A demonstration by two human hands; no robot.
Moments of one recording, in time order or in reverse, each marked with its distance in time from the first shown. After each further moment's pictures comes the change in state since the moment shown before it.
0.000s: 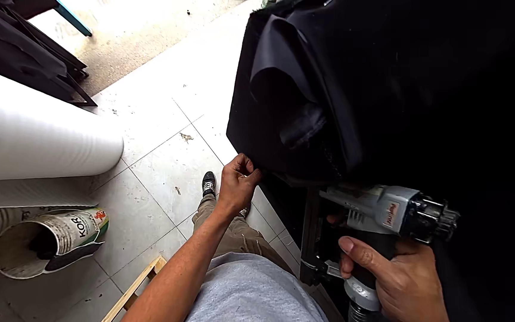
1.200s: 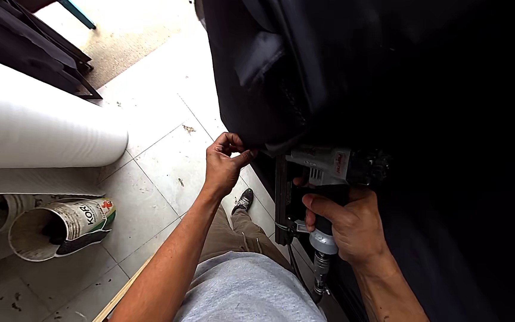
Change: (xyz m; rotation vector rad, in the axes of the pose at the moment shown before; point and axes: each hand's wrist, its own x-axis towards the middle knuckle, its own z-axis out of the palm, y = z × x) left_hand 0.001 -0.004 -0.003 -0.213 0.085 -0.036; right_hand 0.033 0.021 0.022 0.072 -0.151 0.073
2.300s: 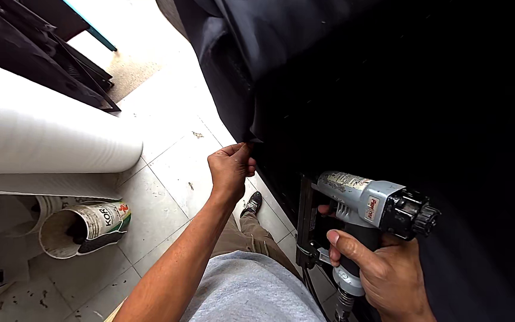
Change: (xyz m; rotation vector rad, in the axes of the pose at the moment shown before) left_hand -0.033 0.029 0.049 0.016 0.315 -0.255; right_hand -0.066 0.033 -0.046 0.023 0.142 -0.130
